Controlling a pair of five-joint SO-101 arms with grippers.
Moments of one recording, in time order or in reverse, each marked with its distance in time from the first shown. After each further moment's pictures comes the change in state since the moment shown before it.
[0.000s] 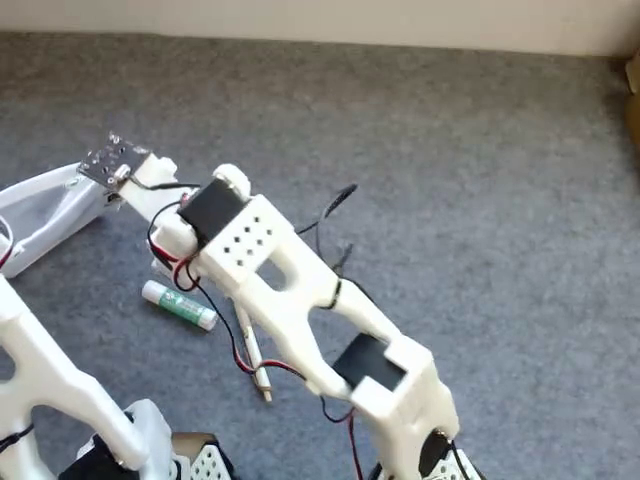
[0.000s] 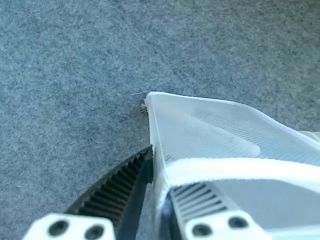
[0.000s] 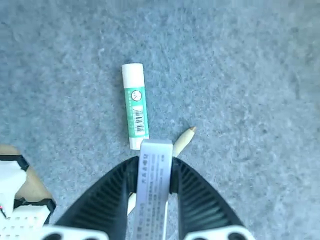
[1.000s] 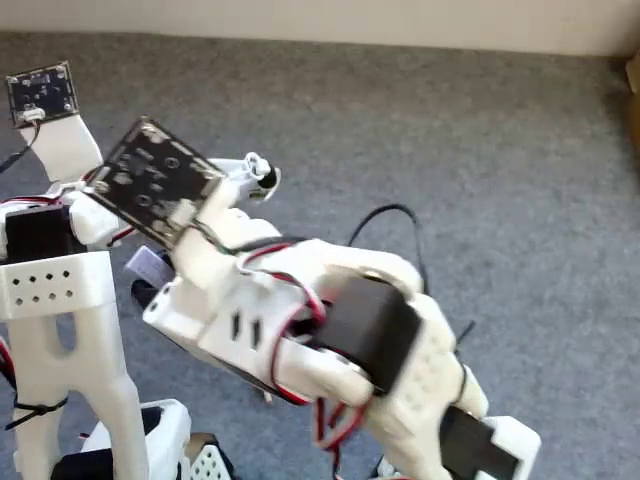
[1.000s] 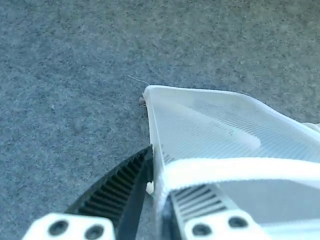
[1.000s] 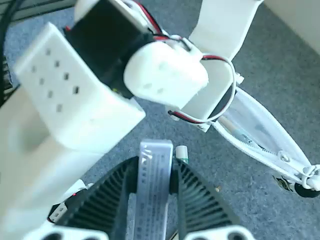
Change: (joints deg) left arm 30.6 0.0 0.0 1.9 2.9; right arm -10.1 -33.0 0.0 0.3 -8.2
